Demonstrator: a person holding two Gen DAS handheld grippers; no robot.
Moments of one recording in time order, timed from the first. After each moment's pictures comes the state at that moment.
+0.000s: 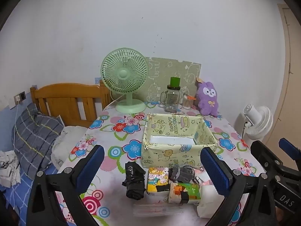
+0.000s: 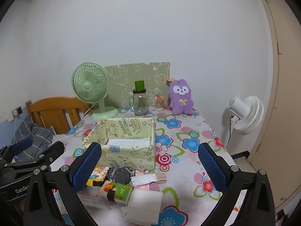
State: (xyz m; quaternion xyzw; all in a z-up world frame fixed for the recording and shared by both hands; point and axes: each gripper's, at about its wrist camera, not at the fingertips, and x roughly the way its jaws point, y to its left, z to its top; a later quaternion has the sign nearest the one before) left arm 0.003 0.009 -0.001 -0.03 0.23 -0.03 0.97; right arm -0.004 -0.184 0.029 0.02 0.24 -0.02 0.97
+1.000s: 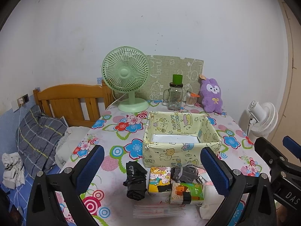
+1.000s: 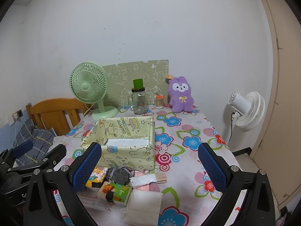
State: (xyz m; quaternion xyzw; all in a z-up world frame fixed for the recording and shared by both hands) left arm 0.011 0.007 -0.003 -0.01 0.24 -0.02 0.97; right arm -0.001 -0.189 0.025 0.03 0.24 -0.02 0.97
